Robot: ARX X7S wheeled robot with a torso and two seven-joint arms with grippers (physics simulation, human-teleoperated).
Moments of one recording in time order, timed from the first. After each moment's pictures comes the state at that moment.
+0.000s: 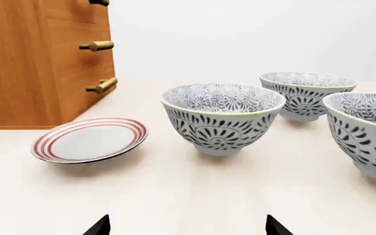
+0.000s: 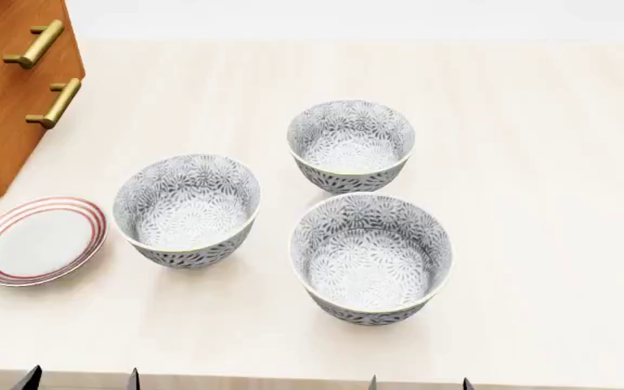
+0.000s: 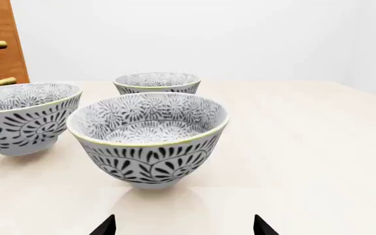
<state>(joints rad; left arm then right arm) 0.00 0.00 0.00 0.00 0.00 0.00 0.00 0.00 0.00 0.00 0.00 0.00 0.00 0.00</state>
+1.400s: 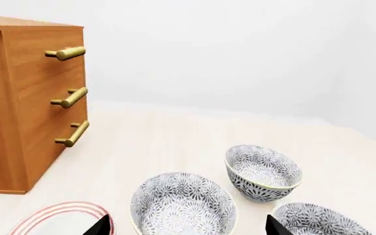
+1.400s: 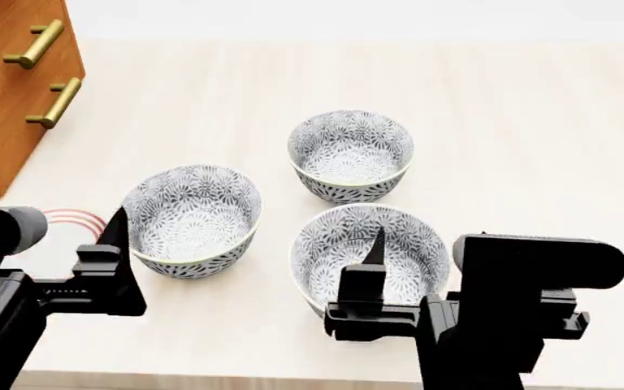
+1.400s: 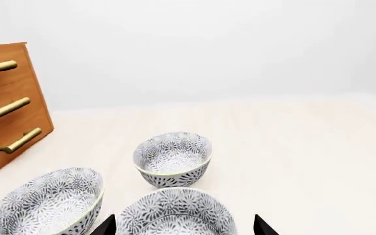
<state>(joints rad) -0.49 -0.10 -0.04 0.67 -0.47 -1.16 -0.27 0.43 0.15 0.02 -0.59 0.42 1.05 0.23</state>
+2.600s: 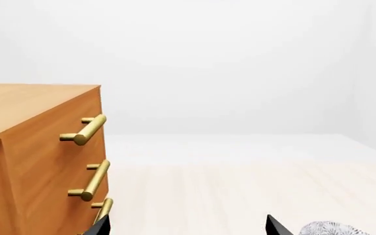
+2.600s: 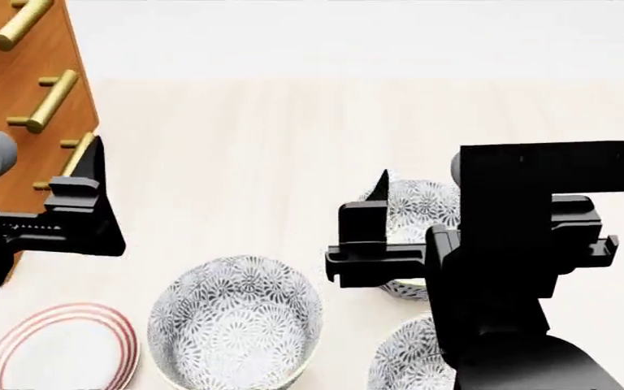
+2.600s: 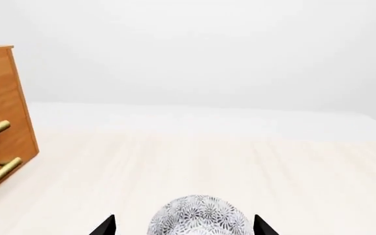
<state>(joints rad) -0.73 -0.14 -0.06 0.74 -0.61 -1.39 -0.39 0.72 0.18 0.05 -0.68 0.56 1.44 0.35</state>
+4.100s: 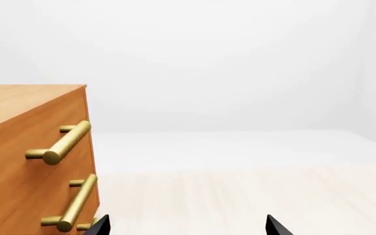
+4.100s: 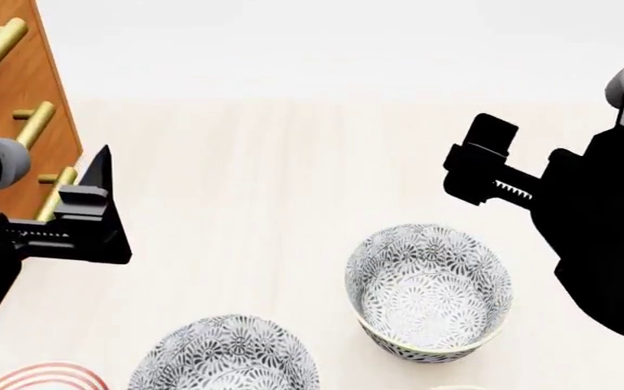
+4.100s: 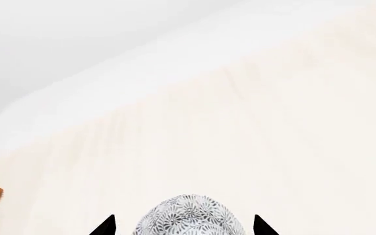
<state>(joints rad) -0.72 -0.18 -0.03 0.72 -0.68 -1.35 -0.45 1.04 0.33 0.28 0.05 1.17 1.44 0.85</state>
